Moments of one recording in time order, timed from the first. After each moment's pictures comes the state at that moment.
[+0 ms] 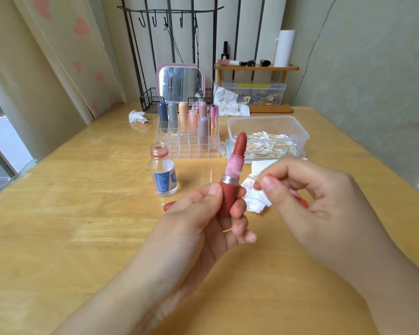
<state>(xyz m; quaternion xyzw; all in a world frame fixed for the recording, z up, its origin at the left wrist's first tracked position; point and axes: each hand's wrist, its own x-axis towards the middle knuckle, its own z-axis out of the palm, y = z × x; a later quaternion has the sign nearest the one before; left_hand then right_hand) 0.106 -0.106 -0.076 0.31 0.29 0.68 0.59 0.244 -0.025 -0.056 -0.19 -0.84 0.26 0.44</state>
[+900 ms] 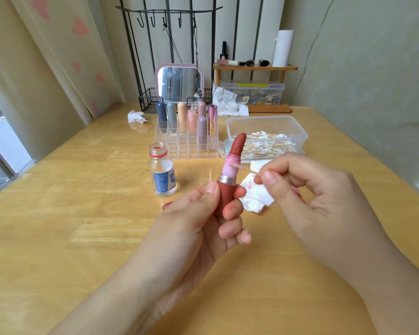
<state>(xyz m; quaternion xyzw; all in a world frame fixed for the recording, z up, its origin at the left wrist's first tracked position) 0.103 -0.103 -0.079 0.31 0.27 0.68 0.61 0.244 -0.024 -0.056 -0.20 -0.84 0.24 0.44</state>
